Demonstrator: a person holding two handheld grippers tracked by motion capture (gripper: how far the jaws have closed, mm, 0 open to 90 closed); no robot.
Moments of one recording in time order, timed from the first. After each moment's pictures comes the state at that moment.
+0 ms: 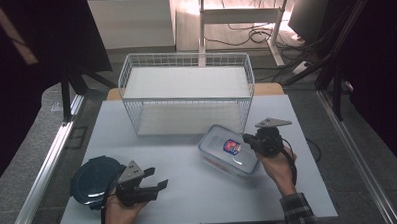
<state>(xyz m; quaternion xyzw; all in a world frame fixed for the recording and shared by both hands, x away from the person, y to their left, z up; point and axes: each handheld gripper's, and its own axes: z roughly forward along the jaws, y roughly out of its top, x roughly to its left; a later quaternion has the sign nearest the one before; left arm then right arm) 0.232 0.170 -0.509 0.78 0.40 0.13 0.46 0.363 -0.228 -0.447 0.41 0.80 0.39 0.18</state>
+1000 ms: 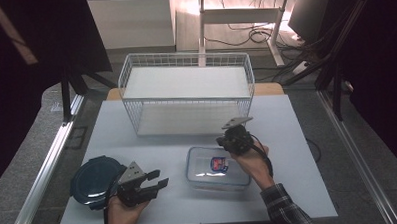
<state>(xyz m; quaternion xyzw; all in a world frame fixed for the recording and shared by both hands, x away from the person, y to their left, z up) 0.231 0.167 -0.511 0.78 0.40 0.12 0.47 0.374 -0.152 -0.458 0.33 0.87 0.34 0.14</state>
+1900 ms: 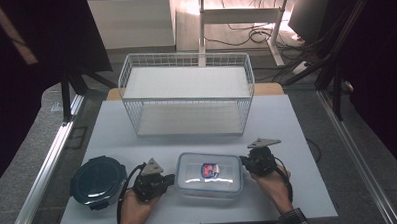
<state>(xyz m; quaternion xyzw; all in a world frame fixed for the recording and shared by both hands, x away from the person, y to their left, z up) 0.250 0.136 -0.521 0.82 0.40 0.08 0.41 0.332 -0.220 -0.497 0.41 0.83 0.35 0.12</state>
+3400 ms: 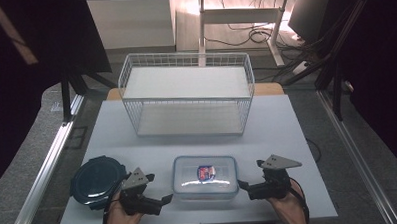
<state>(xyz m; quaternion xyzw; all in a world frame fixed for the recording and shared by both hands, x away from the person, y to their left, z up) 0.222 0.160 -0.517 0.80 0.38 0.09 0.46 0.269 -0.244 -0.480 0.35 0.82 0.43 0.15</state>
